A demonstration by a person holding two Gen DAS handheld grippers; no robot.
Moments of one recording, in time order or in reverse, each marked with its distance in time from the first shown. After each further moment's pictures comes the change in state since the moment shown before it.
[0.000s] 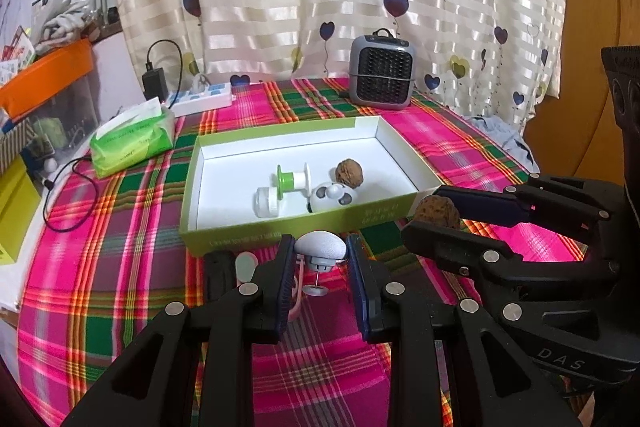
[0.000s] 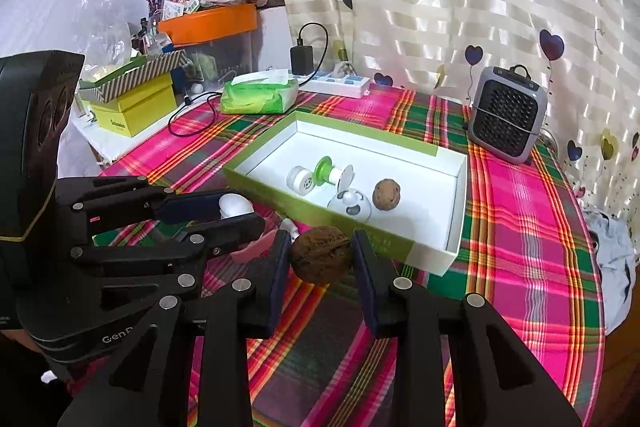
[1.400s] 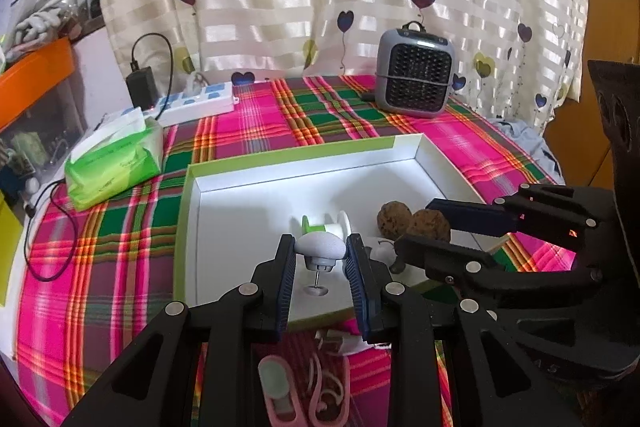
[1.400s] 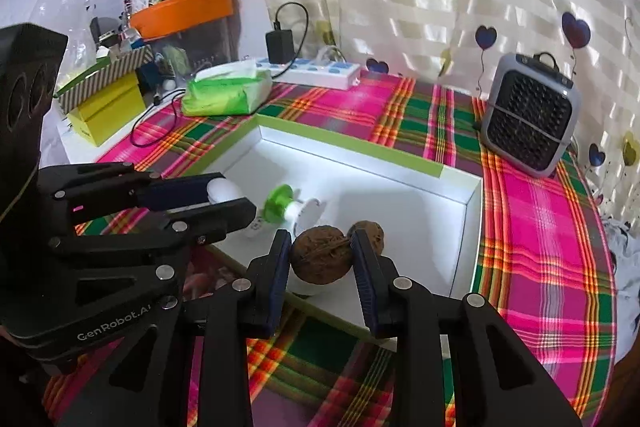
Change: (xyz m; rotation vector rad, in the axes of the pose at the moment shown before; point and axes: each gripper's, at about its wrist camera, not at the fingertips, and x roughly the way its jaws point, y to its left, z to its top) left arm 0.073 0.025 0.045 -0.002 0.044 0.011; right arm 0.081 -0.041 0.033 0.022 0.076 0.013
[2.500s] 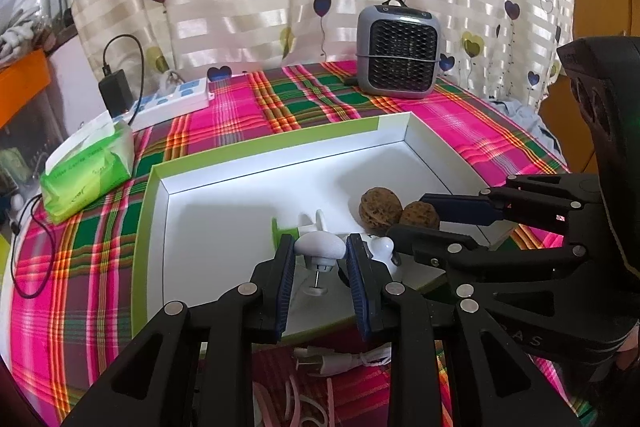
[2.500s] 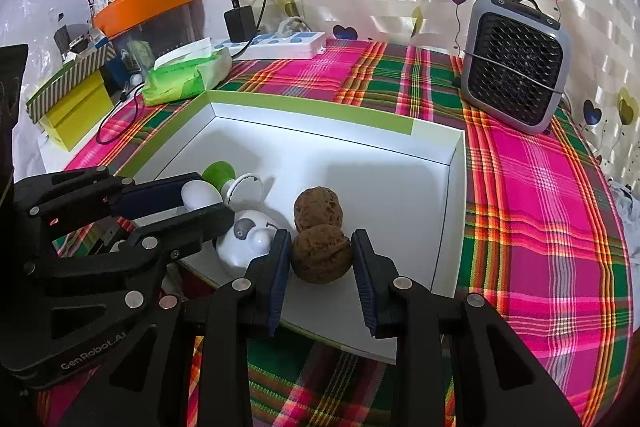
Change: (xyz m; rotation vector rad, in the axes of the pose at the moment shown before) left arm 0.024 -0.017 -0.004 0.073 0.016 -0.015; right arm 0.023 -0.027 -0.011 0.081 0.061 -0.033
